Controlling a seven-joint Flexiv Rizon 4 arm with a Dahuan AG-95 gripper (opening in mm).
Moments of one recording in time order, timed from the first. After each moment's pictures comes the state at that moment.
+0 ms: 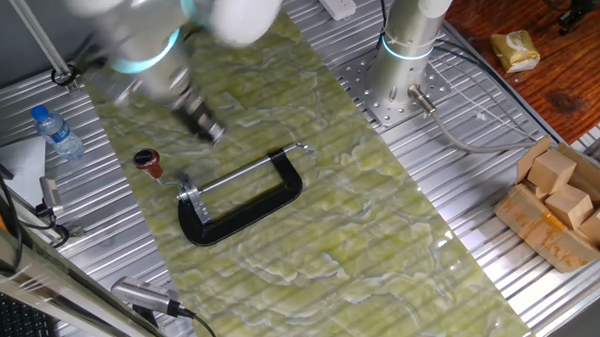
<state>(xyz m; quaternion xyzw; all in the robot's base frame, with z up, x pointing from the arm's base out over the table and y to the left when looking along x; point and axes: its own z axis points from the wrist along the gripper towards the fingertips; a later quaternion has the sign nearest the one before) 0.558 0.058 0.170 0.18 -0.98 -0.04 0.09</state>
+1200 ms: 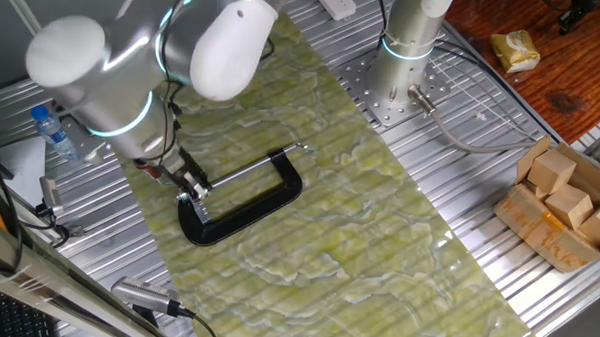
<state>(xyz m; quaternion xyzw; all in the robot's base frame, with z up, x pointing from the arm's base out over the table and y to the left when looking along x) 0.600 0.136 0.169 0.08 -0.99 -0.05 0.09</state>
